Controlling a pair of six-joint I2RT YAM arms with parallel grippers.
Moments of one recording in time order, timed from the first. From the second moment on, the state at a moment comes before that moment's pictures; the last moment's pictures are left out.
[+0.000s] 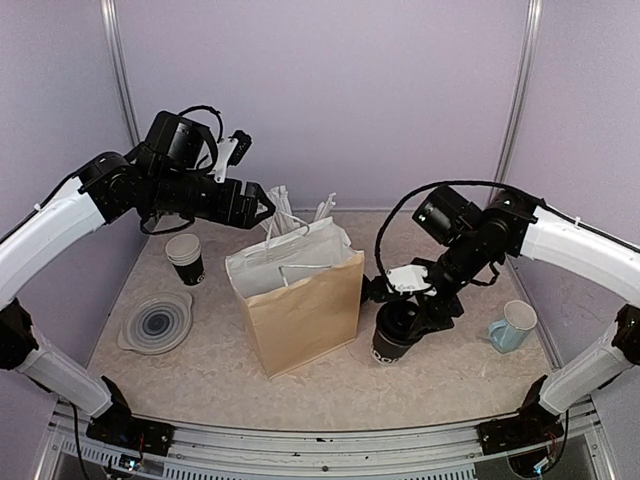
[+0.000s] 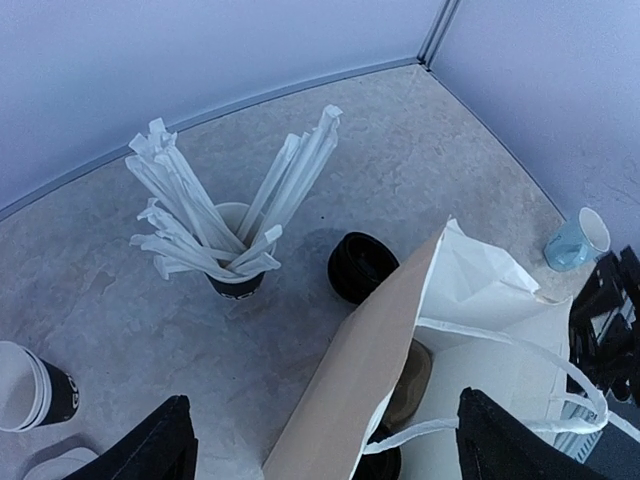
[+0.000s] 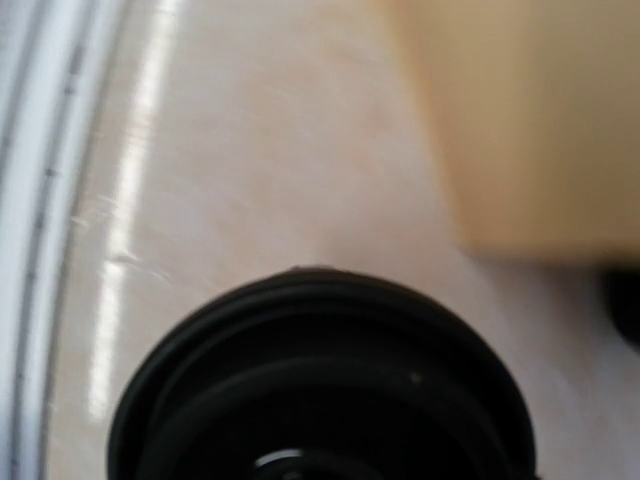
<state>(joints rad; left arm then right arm) -0.76 1.41 1.59 -0.78 -0.05 -0.24 0.87 1.42 1.35 -1.10 -0.27 -0.86</state>
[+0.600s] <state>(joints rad) -0.76 1.28 1.53 -0.79 0.00 -0.20 0.46 1.50 1.95 -1.14 -0.47 -0.92</state>
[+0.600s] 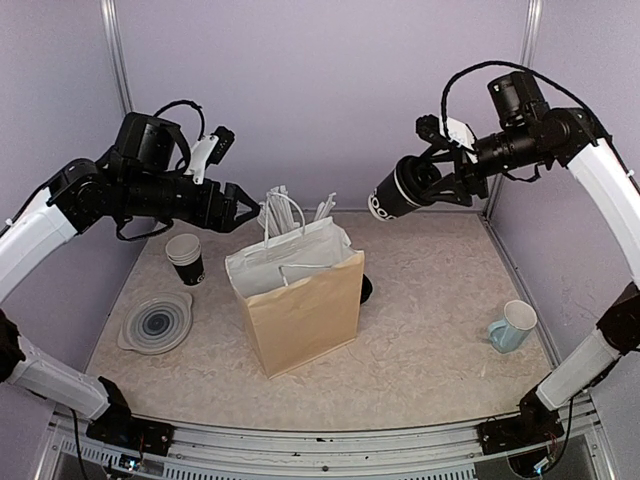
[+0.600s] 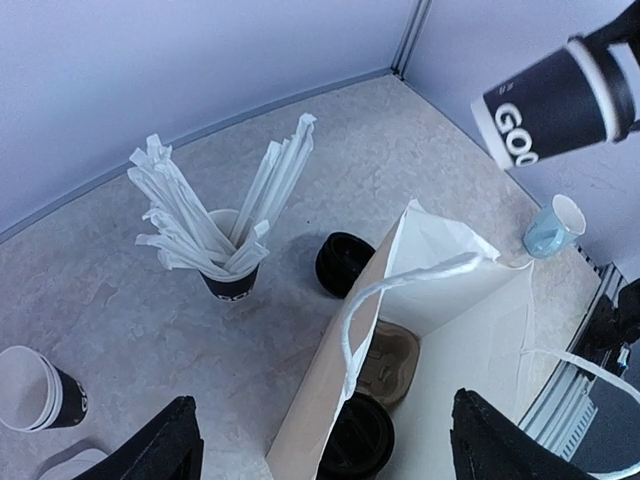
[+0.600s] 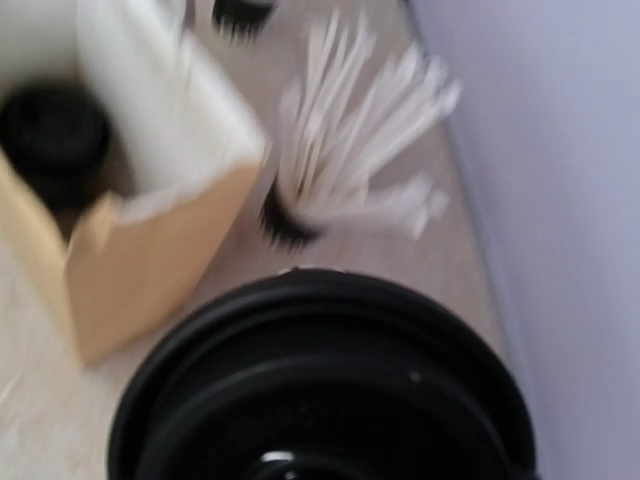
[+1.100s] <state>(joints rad) -0.75 1.59 1.62 -0.83 0.13 -0.05 0.70 1.62 2.10 -1.13 -0.58 -0.89</state>
